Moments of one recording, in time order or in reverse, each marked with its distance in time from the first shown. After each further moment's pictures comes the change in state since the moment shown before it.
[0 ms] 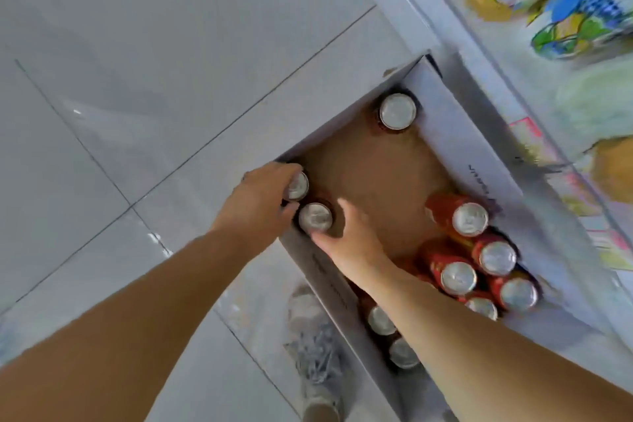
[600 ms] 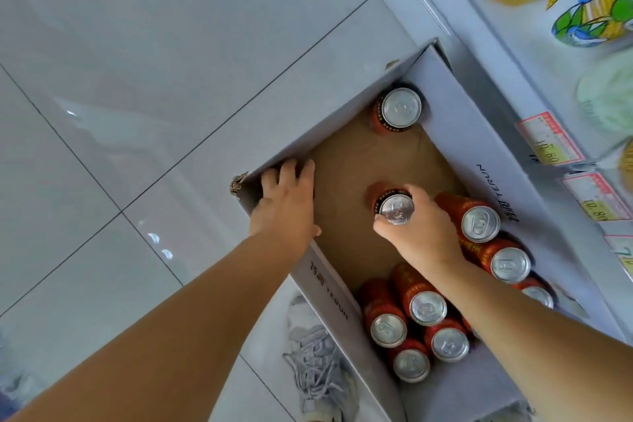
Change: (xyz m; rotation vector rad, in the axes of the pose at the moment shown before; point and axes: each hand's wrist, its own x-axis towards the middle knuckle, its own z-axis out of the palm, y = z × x) left_hand 0.022 0.032 0.036 0.238 -0.114 -0.114; right_hand 0.018 0.037 -0.071 -0.139 0.267 0.065
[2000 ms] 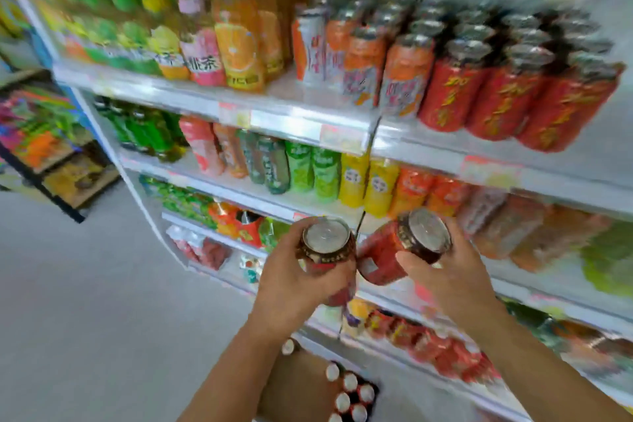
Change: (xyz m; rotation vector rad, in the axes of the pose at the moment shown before) left_hand -0.658 0.206 -0.493 -0.896 0.353 1.038; right_hand -0.686 -0.152 -0.555 0.833 0.791 -0.523
